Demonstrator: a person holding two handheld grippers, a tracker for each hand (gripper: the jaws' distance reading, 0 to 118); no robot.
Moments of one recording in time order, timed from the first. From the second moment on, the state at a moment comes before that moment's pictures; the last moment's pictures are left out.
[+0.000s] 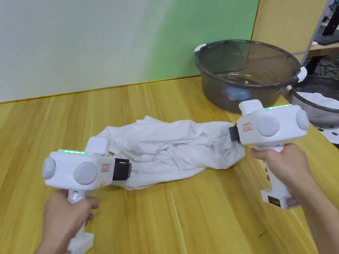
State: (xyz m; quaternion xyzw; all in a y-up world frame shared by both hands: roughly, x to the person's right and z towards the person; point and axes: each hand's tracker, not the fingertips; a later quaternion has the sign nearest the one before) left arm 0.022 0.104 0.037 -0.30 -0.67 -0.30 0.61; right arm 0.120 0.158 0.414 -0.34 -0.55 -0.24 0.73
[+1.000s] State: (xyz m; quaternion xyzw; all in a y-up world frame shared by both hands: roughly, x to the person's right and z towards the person) left arm -0.041 0.254 0.057 -0.11 -0.70 -0.10 0.70; right arm 0.072 0.261 0.387 -0.10 -0.57 -0.09 0.81
